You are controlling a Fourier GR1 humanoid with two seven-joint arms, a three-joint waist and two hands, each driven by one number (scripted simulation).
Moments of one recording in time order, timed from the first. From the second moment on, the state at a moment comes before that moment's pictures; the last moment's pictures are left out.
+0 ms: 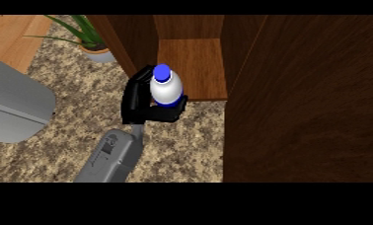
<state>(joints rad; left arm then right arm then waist) -0.37 0.00 -0.25 -1.19 0.30 0.32 -0.34 0.81 -0.34 -0.40 -2.35 -0.75 0.54 -0.11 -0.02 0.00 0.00</state>
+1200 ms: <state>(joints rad) -0.90 0.00 -0.20 -0.56 0.40 0.52 -0.38 0.80 -0.36 -0.43 -2.33 -0.82 0.57 -0.10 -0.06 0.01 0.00</state>
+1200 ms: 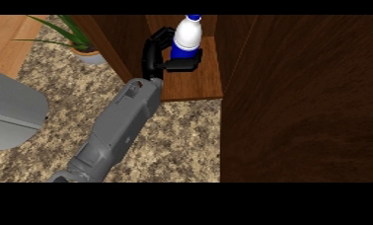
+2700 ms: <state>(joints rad) -1.17 0.01 -0.09 -0.20 0.38 0.47 -0.61 0.72 -0.38 -0.41 -2.32 -0.86 0.56 -0.07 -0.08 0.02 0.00</state>
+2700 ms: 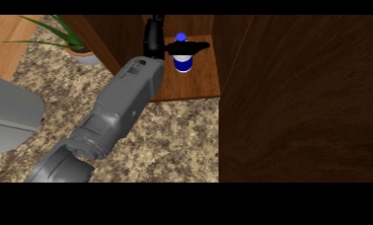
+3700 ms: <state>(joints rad) -0.90 0.00 -0.35 -0.60 0.60 0.44 -0.61 0.71 -0.34 -0.43 -2.33 -0.87 0.54 -0.02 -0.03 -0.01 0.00</state>
